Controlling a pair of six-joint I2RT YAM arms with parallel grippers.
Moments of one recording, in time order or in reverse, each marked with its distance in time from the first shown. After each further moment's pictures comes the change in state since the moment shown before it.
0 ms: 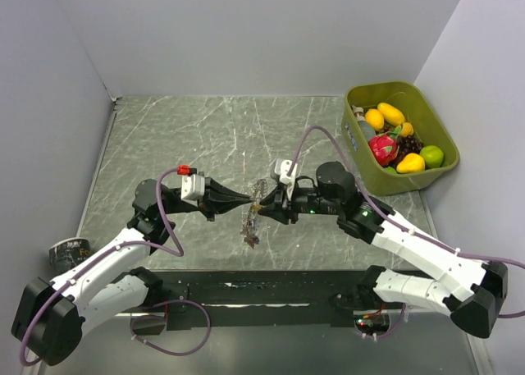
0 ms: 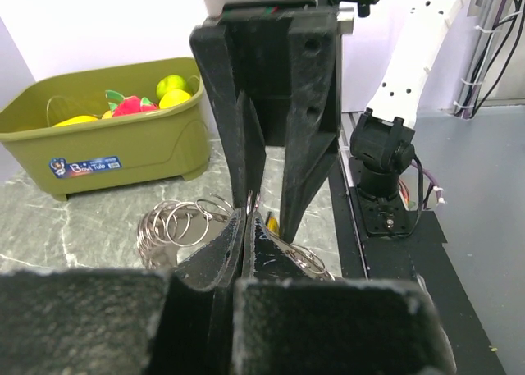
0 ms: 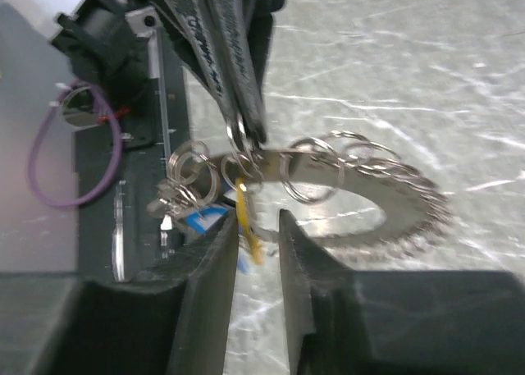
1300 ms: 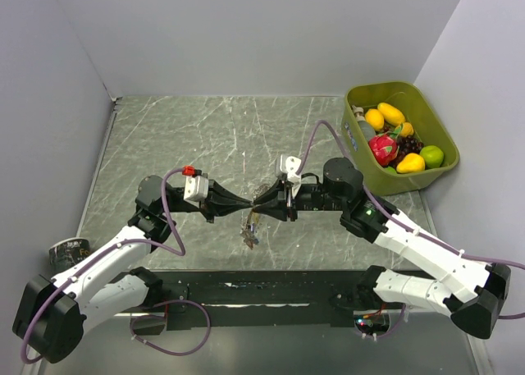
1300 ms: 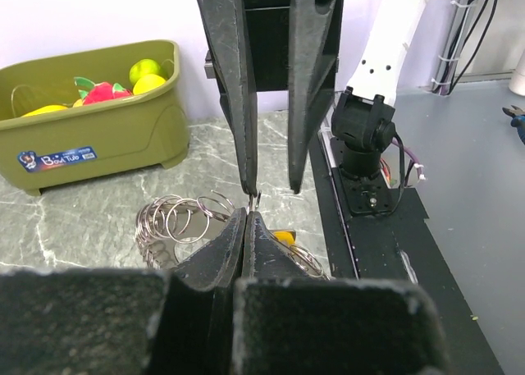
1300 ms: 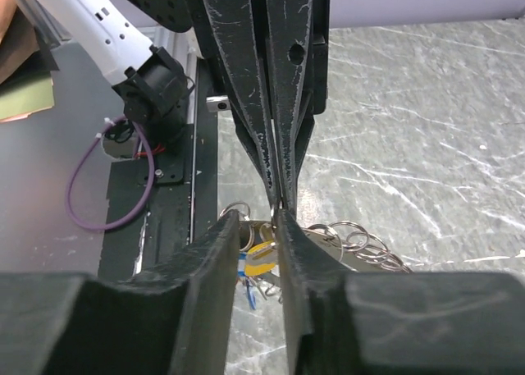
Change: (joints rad) left arm 0.003 0.018 0.017 -0.058 0.078 0.043; right arm 0.000 -0.023 0.040 0.087 -0.117 0.012
